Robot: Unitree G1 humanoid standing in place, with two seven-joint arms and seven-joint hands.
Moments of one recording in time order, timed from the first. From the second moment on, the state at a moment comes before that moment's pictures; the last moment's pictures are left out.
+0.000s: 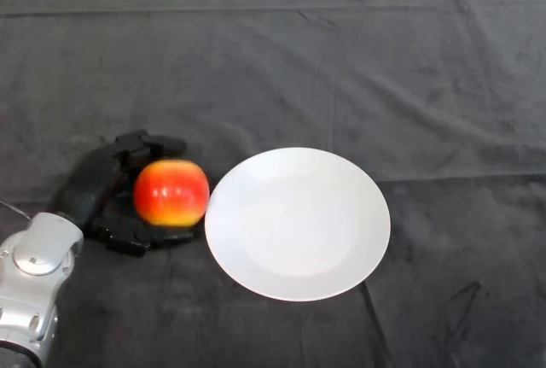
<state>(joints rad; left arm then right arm) -0.43 0.39 -0.07 0.68 0.18 -0.26 0.00 -0.75 -0.45 -0.90 1.18 0.86 0.20 0.32</state>
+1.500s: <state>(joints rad) -0.45 0.35 -0.30 0.67 0.54 -0.50 0.52 -0.75 -0.45 -0.90 1.18 0.86 0.20 0.32</state>
